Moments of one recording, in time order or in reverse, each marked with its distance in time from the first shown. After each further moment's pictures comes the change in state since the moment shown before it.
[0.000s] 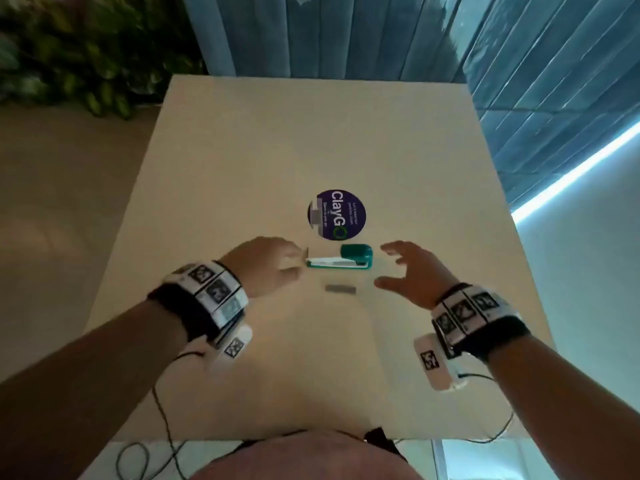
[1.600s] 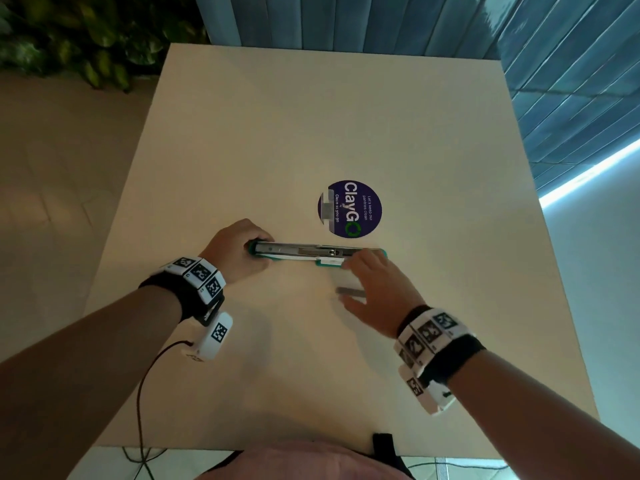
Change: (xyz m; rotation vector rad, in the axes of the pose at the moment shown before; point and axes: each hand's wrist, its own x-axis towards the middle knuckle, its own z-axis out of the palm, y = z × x) left_hand 0.037 -0.096 0.028 -0.206 0.299 -0.034; right_hand 0.021 -0.024 0.065 -0.251 0.032 -0.359
